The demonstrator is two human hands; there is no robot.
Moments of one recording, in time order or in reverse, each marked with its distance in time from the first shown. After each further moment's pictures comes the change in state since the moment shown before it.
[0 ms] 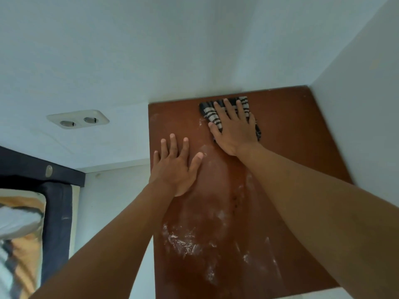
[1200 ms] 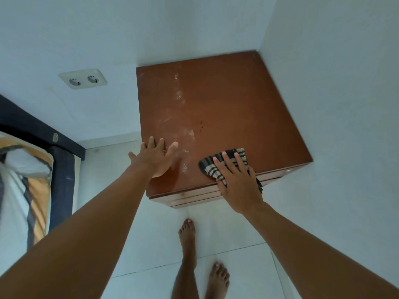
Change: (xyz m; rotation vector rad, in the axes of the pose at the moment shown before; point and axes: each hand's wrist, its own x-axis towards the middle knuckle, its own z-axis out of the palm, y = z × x) left_hand -0.197 0.015 0.080 0.055 -0.047 -0.161; right_hand -0.392 0.056 0.061 -0.023 -0.011 -0.089
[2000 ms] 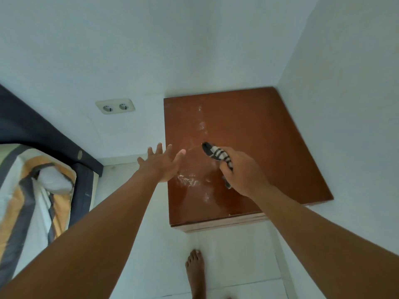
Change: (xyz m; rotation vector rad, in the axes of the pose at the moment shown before) left_hand 0.014 -0.030 -0.077 -0.042 0.041 -0.029; right_hand 0.096 -0.057 -0.114 0.345 0.127 -0.097
